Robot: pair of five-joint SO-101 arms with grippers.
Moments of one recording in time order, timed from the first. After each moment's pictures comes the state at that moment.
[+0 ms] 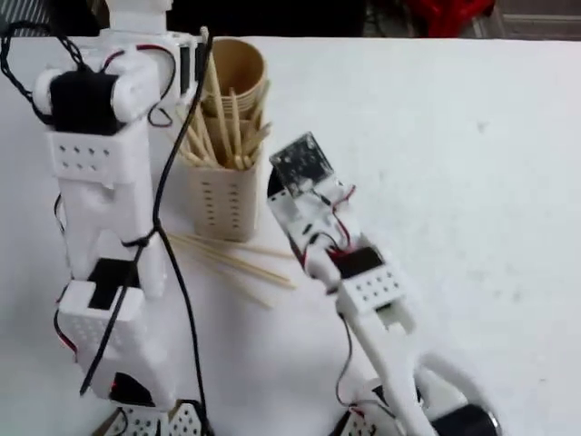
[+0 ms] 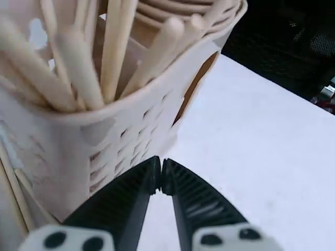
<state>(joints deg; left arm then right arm) 0.0 20.5 -71.6 98.7 0.3 -27.3 -26.2 54.2 7.0 15.4</state>
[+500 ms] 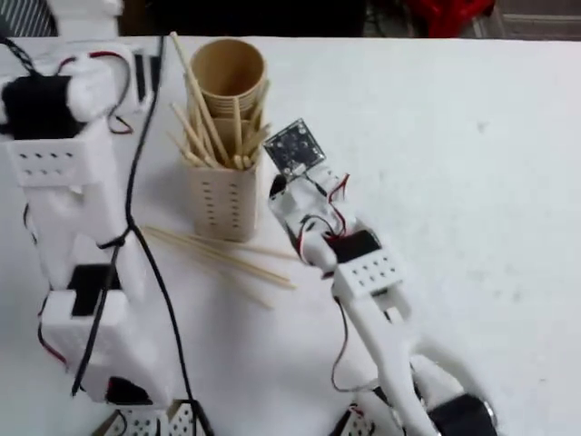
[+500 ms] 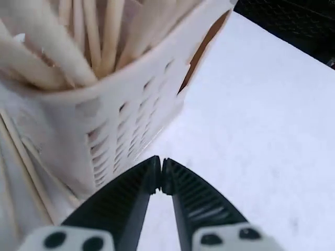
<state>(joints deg) -6.5 16.1 -67.3 102.5 -1.8 -26.7 -28.1 49.3 22.6 15.5</state>
